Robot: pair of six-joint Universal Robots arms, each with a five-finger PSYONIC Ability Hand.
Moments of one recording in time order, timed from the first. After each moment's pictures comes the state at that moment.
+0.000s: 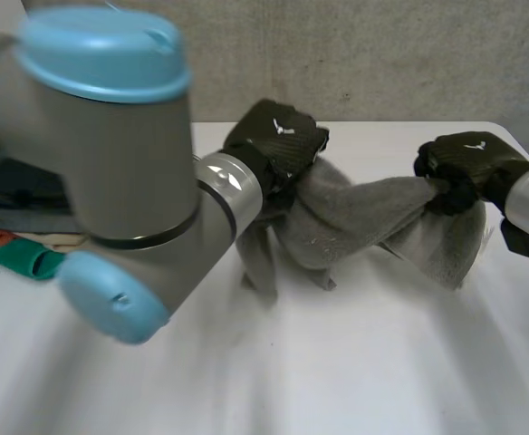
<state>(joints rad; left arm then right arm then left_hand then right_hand) 3.92 -2.14 -0.85 2.83 -1.59 3.58 1.73 -1.29 1.37 0.24 1.19 2.85 1.12 1.20 1.19 1.19 0.99 1.09 1.17 1.18 1.19 0.97</state>
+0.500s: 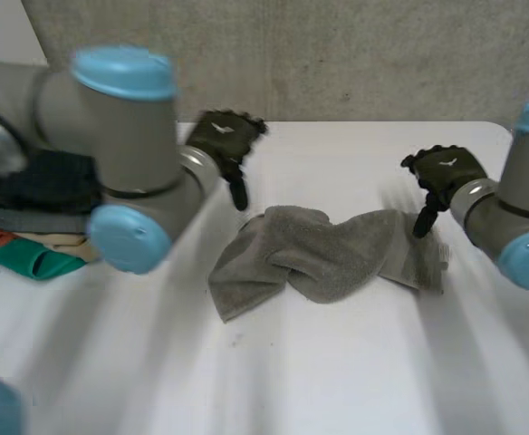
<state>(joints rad) 4.10 -2.33 -0.68 2.80 -1.64 3.38 1.83 -0.96 1.16 0.11 1.52 2.77 0.19 0.20 0.21 0.20 0.05 0.22 0.21 0.20 0.21 0.05</state>
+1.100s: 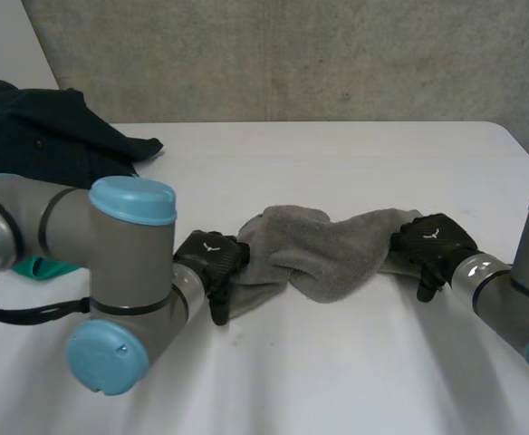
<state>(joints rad) 4.07 -2.20 -1.32 2.98 -1.64 3.39 1.77 -1.06 1.63 -0.14 1.33 2.48 0.34 0.33 0.33 0.34 0.16 0.60 0.60 0.60 0.59 0.43</state>
